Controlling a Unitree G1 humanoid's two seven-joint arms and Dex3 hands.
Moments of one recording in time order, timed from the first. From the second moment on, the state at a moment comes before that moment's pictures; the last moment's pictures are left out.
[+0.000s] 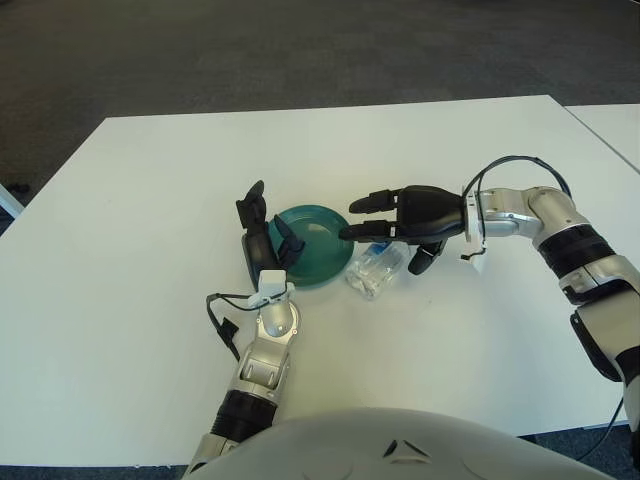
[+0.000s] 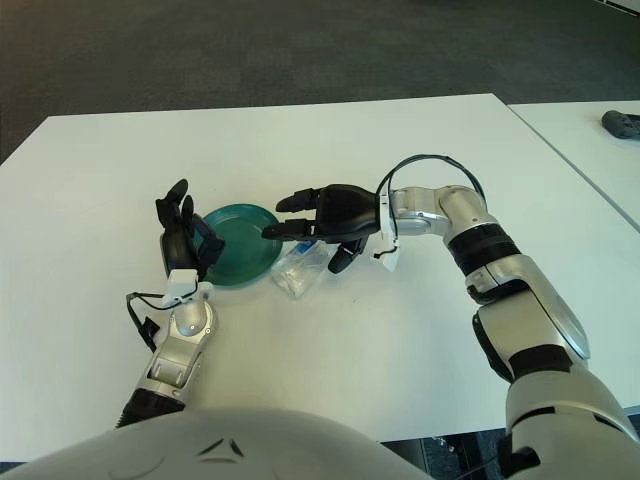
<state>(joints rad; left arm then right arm) 0.09 -0.11 -0.24 0.08 0.21 -0.33 0.65 -0.76 -0.61 0.54 0.57 -1.01 -1.26 0.00</state>
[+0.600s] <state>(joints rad) 0.08 -0.11 -0.25 0.08 0.21 -0.33 0.66 -0.68 -0.52 0.68 0.67 -1.15 -1.12 -0.26</state>
